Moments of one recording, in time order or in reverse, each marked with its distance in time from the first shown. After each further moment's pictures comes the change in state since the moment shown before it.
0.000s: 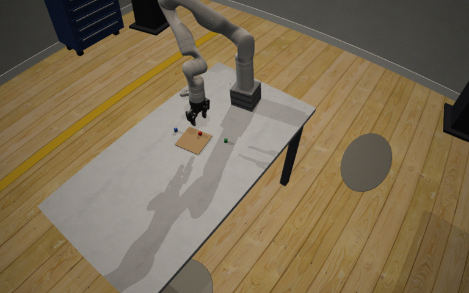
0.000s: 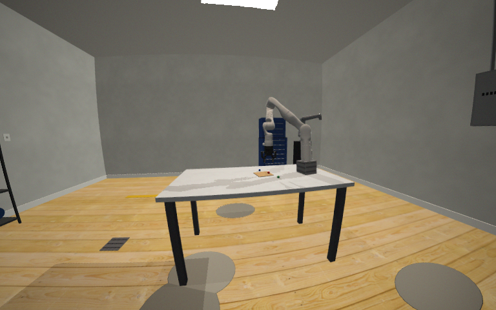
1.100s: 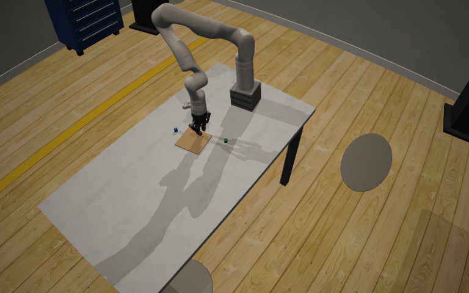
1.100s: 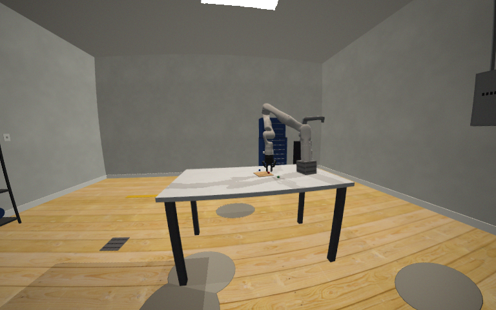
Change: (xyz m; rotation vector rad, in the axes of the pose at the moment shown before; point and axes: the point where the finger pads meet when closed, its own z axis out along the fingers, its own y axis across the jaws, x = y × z) arm -0.003 0.005 0.077 -0.014 -0.004 -0.002
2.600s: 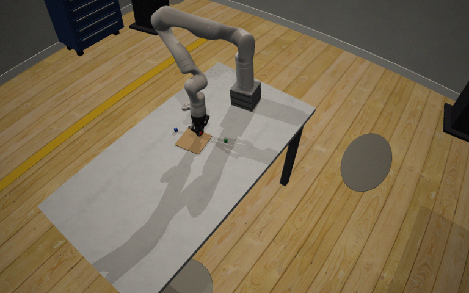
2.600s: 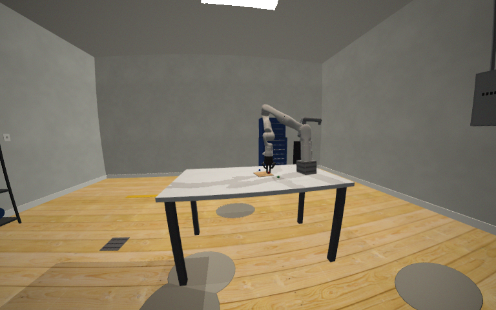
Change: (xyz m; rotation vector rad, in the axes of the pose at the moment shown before) arm 0.003 -0.005 0.013 0.014 0.004 0.002
